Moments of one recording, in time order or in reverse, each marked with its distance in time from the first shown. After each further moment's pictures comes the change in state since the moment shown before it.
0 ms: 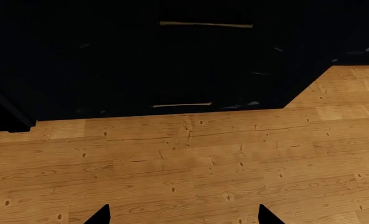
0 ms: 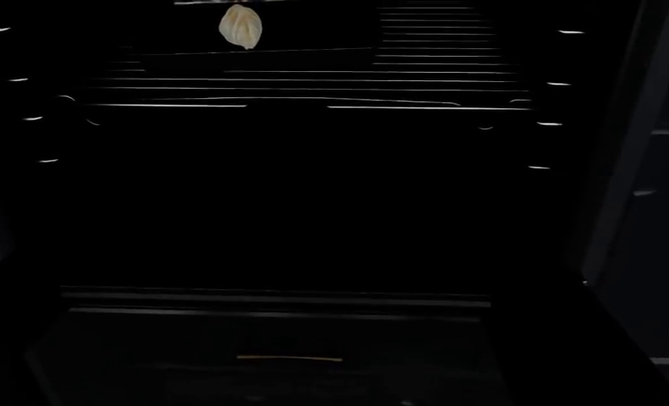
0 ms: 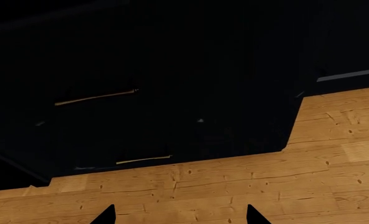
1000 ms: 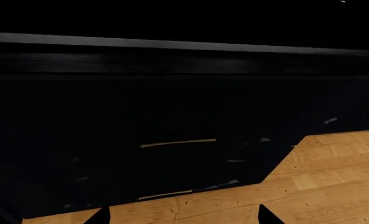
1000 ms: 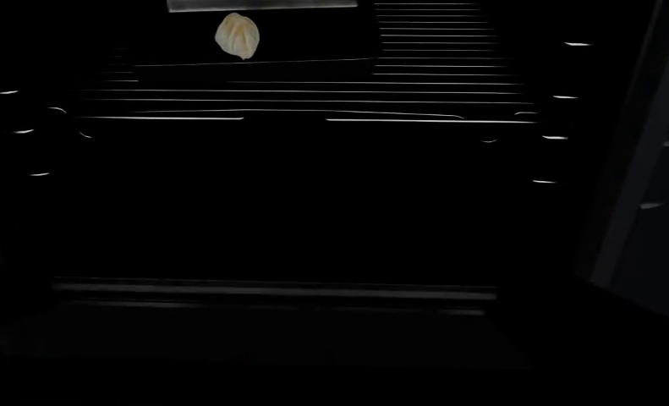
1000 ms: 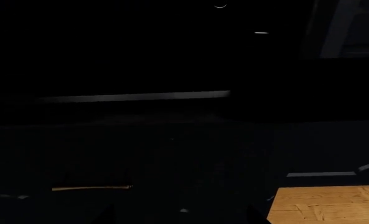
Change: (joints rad) left arm -0.047 -0.054 -0.041 0.426 -0.124 -0.179 -0.105; right arm -0.007 0.120 -0.018 -0.497 0.003 0.203 0.191
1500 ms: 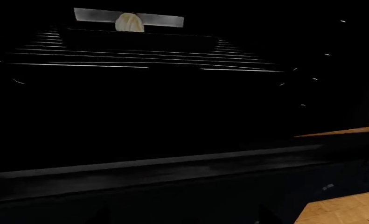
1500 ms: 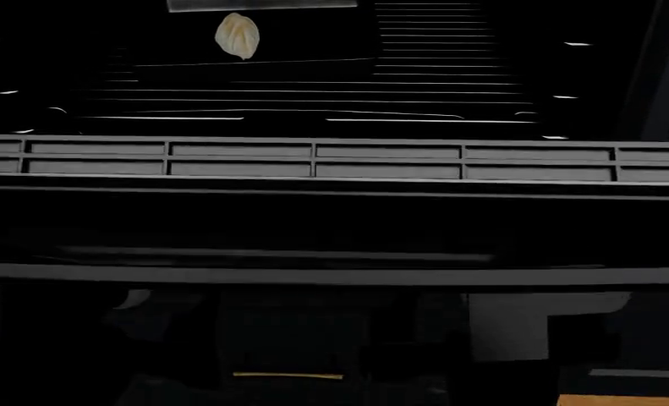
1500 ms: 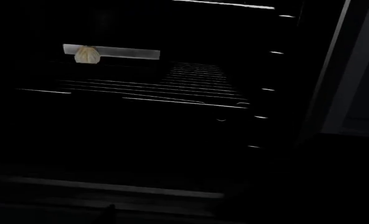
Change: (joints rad) left arm -0.234 0.015 -0.046 0.188 -0.084 -0.160 -0.112; right arm 0.252 0.066 -0.013 -0.250 0.050 0.264 0.085
